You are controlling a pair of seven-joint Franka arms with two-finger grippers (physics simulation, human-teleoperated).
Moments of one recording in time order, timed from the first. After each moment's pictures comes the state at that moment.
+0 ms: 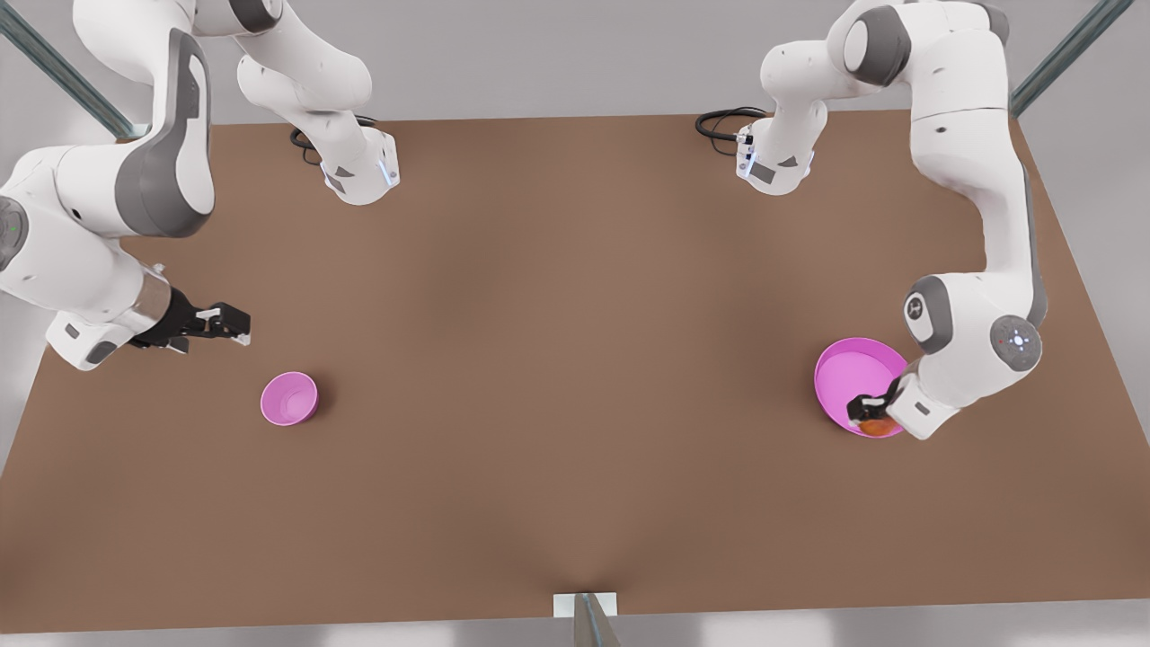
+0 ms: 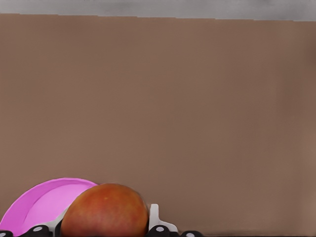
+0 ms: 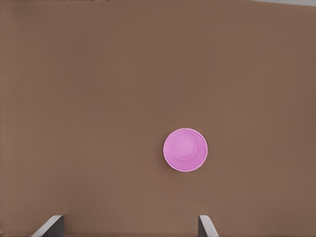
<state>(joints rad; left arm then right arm) -0.02 0.44 -0.02 -1.58 -0.17 2.10 0.08 -0.06 0.17 0.07 -1.44 0.04 1.57 -0.10</state>
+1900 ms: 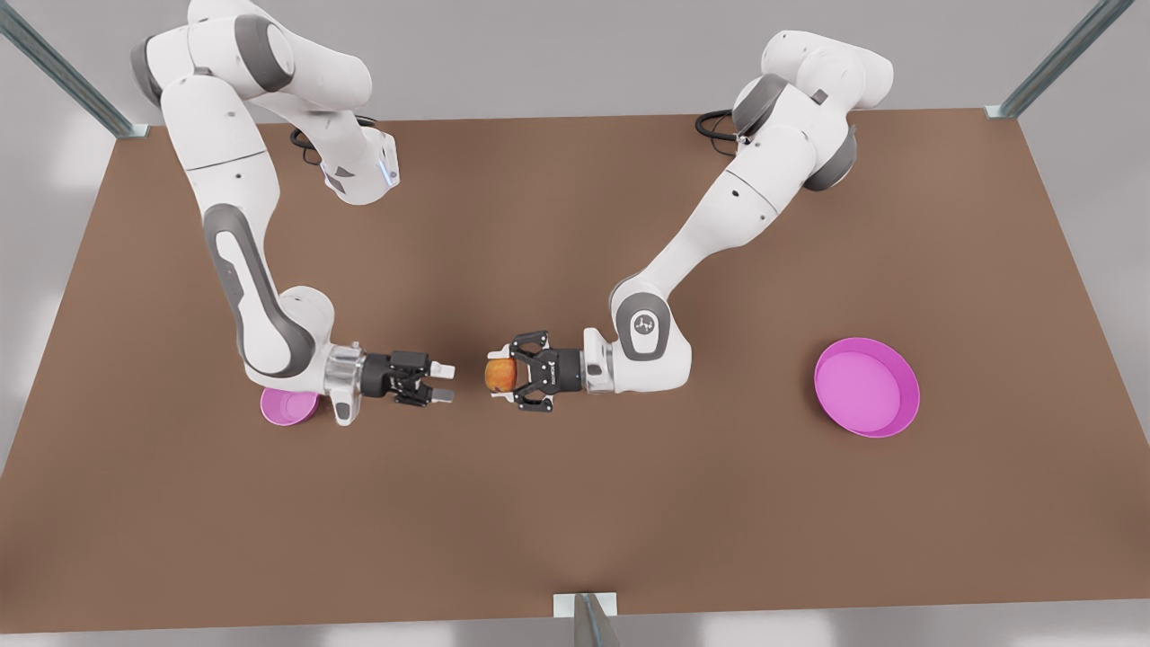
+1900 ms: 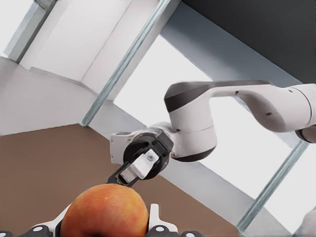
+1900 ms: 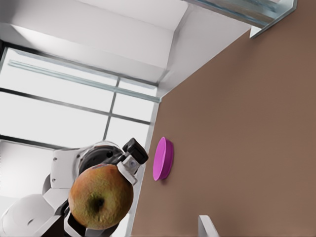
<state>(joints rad) -0.43 0.95 -0.38 -1.19 -1.65 2.33 1.64 -0.06 0.47 0.24 -1.94 1.57 1.96 -1.05</state>
